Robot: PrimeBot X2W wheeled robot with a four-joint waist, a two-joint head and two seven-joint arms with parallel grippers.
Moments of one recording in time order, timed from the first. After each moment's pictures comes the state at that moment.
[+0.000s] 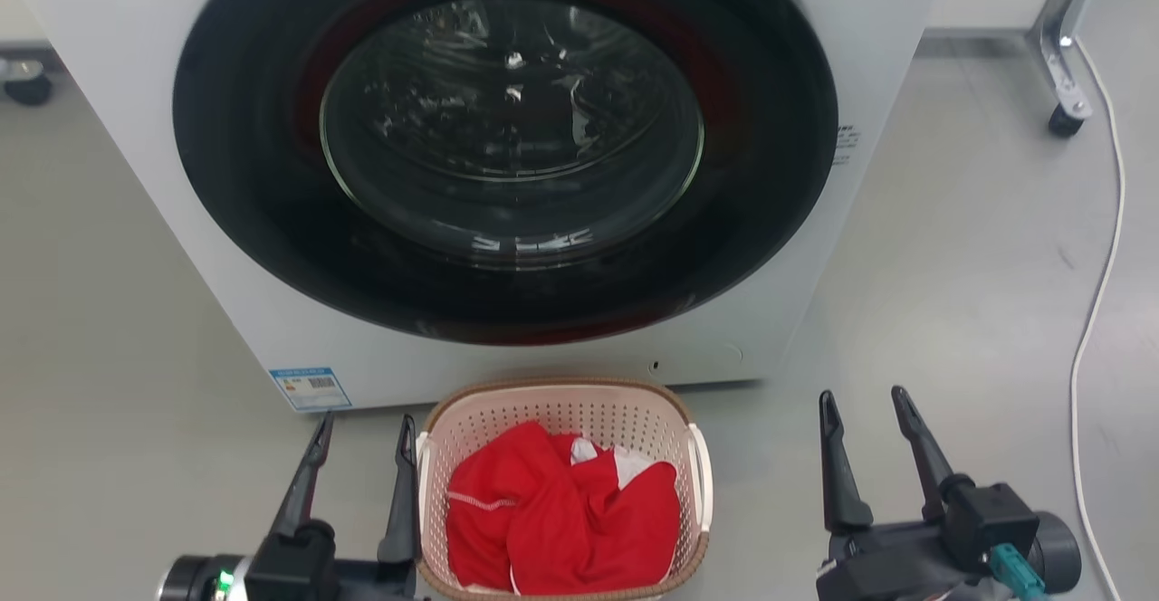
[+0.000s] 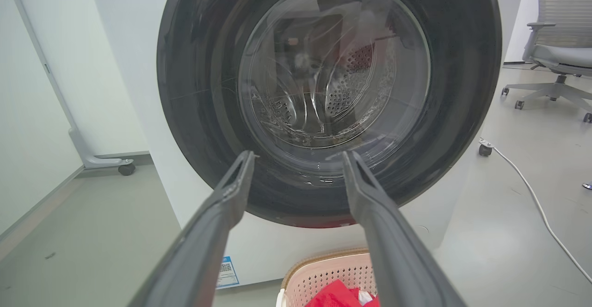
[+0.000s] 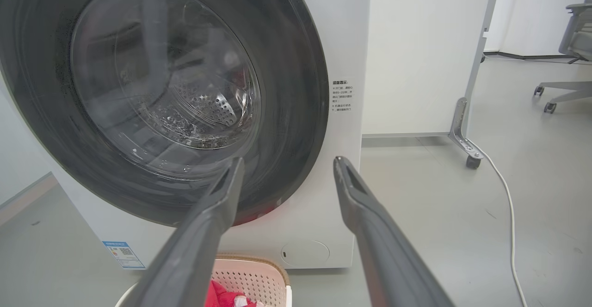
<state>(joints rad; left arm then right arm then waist) 0.02 0.09 -0.23 0.06 -0.14 0.12 -0.25 -0.06 -0.05 0.25 0.13 0.18 -0.12 -0.25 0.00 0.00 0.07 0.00</state>
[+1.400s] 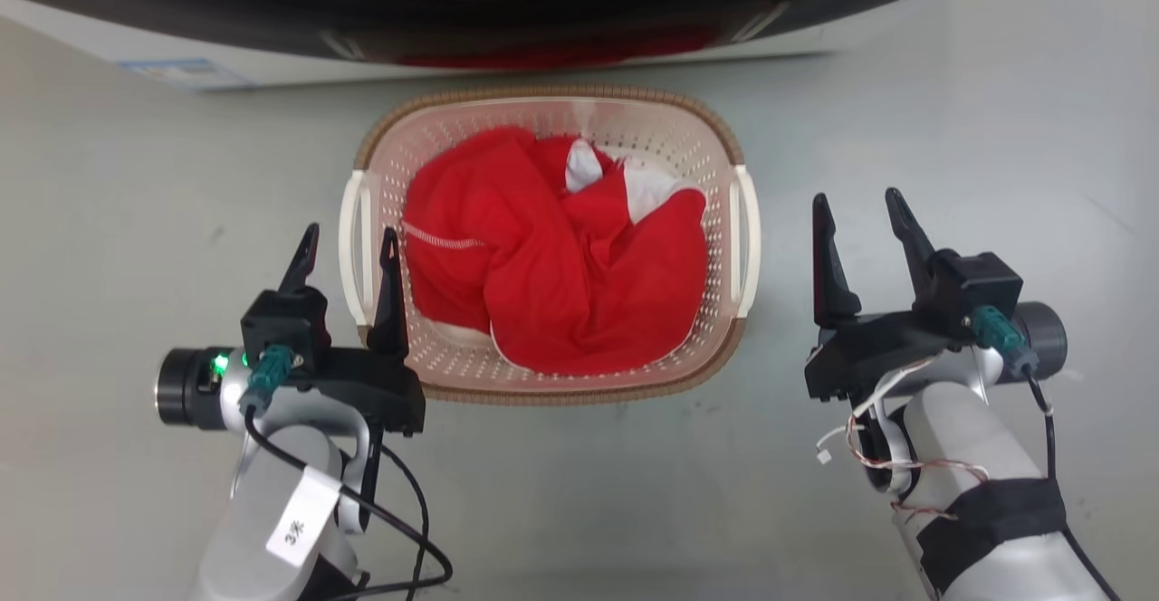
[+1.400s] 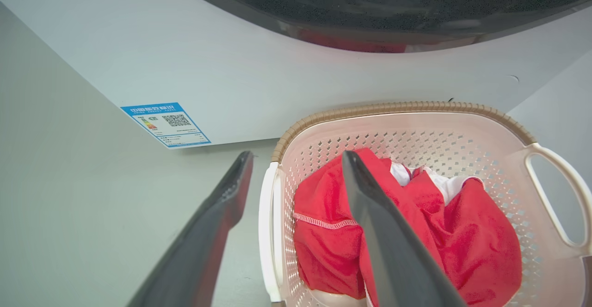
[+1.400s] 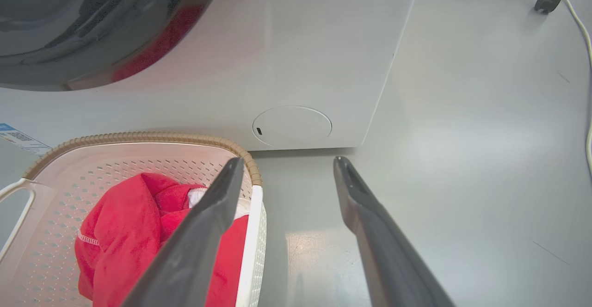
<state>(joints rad) -0.50 0.05 -0.20 0.55 -0.20 0.09 -0.23 -0.57 -0.06 0.25 0.54 0.21 -0.08 -0.25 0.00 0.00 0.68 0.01</state>
